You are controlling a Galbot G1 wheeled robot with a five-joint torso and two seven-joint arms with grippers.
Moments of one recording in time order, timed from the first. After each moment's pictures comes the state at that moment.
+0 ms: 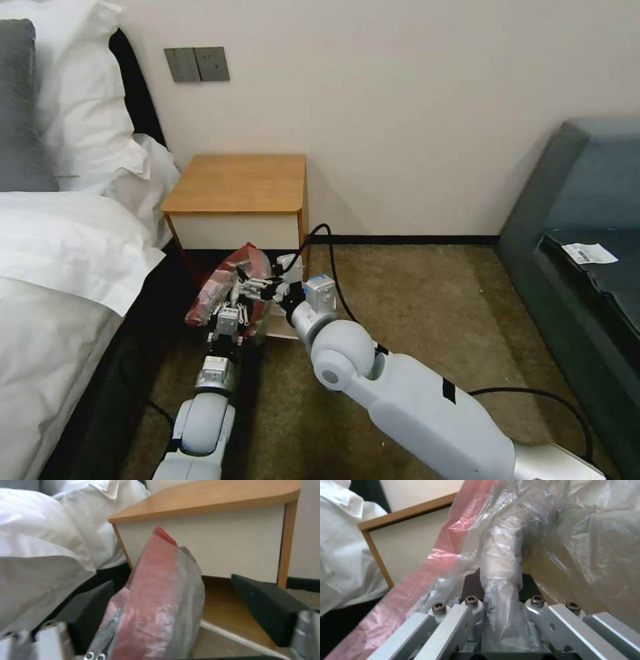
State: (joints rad) left arm 1.35 -1.48 -0.52 -1.71 0.19 -0.23 -0.05; right arm -0.67 1.29 -0.44 1.81 0.78 -0.28 0.51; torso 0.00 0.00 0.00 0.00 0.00
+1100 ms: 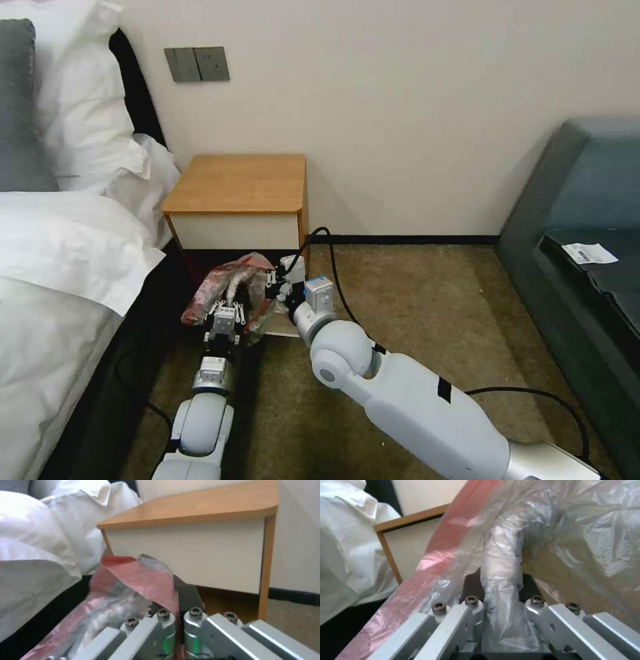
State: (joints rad) left arm 1.37 -1.49 -0.54 -1.74 0.17 -0.23 -0.07; right arm -0.69 1.29 -0.42 1.78 0.70 -0.25 0.49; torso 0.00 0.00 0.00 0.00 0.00
